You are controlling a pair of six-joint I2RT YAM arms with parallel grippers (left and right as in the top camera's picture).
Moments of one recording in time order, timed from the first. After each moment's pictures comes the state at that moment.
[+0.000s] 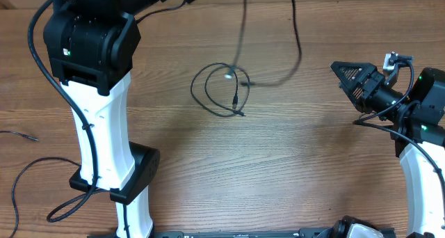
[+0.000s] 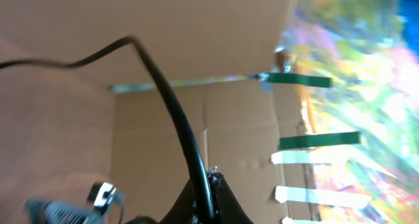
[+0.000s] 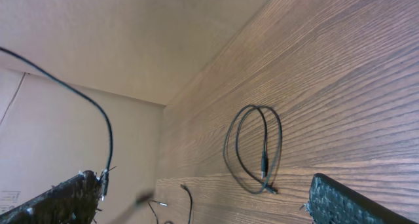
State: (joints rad) left arm -0.32 2.09 3.13 -1.09 0.57 -1.42; right arm -0.35 1.27 0.88 -0.22 -0.98 0.65
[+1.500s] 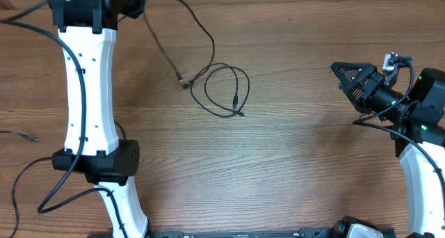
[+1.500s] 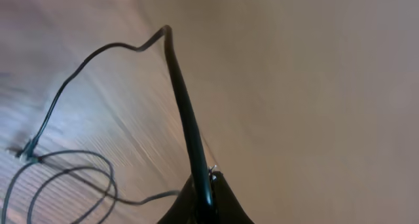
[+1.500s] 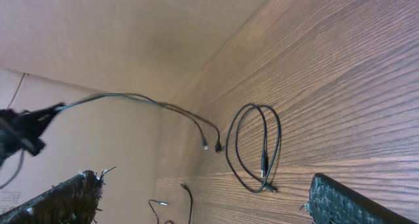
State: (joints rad) left arm -0.08 2.09 2.66 -1.25 0.01 -1.31; right arm -0.35 1.27 0.88 -0.23 -0.98 0.65
